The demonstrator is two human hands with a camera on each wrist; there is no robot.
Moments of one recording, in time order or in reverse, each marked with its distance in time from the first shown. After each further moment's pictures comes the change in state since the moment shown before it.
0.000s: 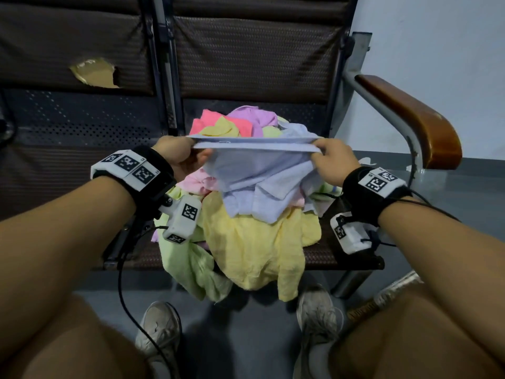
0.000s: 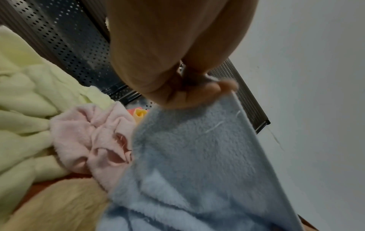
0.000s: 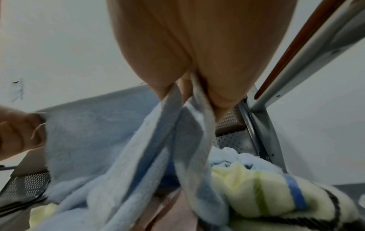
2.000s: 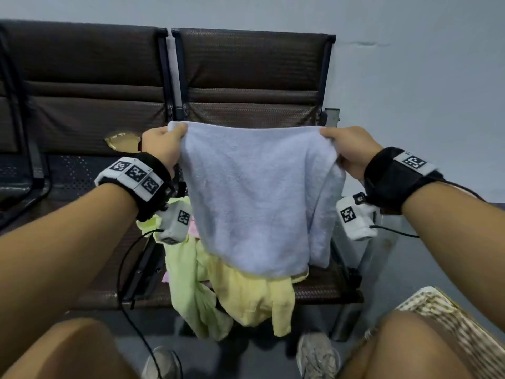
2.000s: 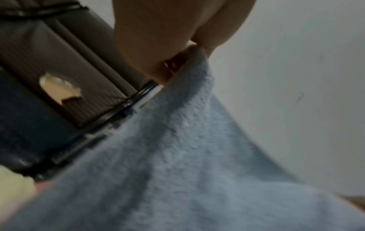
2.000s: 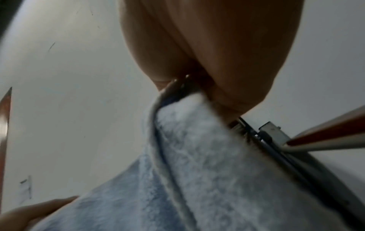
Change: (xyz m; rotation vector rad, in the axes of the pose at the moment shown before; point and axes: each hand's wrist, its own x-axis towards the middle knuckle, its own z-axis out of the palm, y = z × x) left_hand -0.052 0.115 -0.005 0.152 0.224 0.552; right_hand 0.000 -0.078 -0.146 0.778 0.128 0.205
